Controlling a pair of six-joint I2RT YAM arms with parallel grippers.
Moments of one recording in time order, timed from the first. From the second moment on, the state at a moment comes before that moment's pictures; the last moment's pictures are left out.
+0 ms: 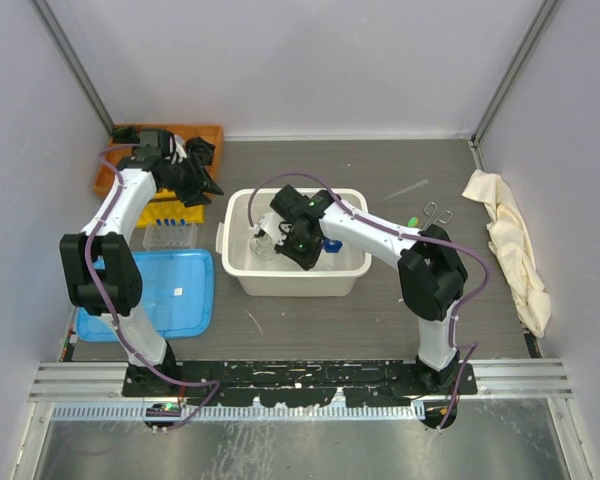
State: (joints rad) left arm -0.02 1.77 1.52 -0.71 0.41 -0.57; right arm 0.81 1.91 1.57 -0.95 -0.12 -0.39
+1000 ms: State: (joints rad) left arm -0.02 1.77 1.52 -0.72 0.42 -0.56; right arm 0.81 2.01 1.54 -0.91 -0.03 -0.33
